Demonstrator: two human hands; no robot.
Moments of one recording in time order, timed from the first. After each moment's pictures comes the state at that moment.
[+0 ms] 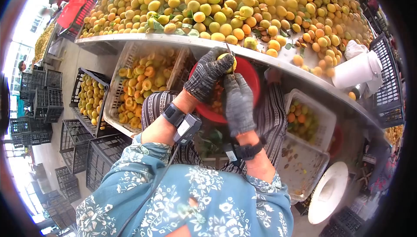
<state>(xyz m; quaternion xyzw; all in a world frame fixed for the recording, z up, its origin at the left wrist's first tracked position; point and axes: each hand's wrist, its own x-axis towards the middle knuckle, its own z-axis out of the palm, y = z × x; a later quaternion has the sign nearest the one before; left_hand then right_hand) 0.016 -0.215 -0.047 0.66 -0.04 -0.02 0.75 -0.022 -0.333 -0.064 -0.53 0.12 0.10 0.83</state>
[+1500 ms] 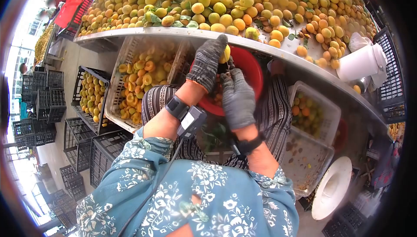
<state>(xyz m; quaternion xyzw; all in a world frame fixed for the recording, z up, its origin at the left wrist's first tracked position) 0.040 -0.221 -0.084 0.76 0.01 0.12 0.64 -0.029 -0.335 -0.060 -0.86 -0.02 0.02 0.50</state>
